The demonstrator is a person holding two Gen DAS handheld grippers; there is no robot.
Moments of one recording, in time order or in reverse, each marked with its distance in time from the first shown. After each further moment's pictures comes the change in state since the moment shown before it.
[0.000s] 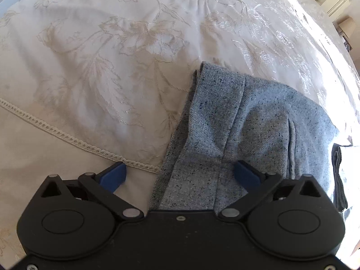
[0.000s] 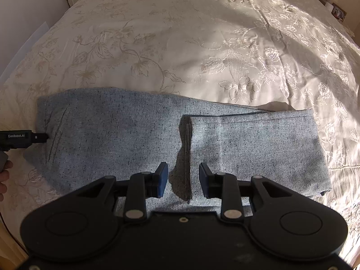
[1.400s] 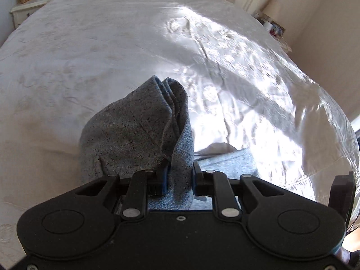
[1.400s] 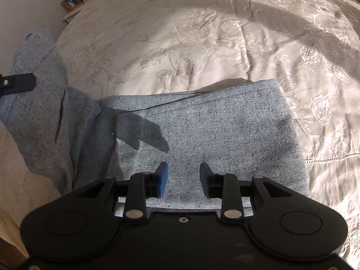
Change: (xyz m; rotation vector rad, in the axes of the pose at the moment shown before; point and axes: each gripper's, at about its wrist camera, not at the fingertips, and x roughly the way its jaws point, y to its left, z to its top) left arm -0.071 -0.360 0.004 0.270 -0.144 -0.151; right arm 0.044 -0.194 -0.014 0.141 0.002 0.212
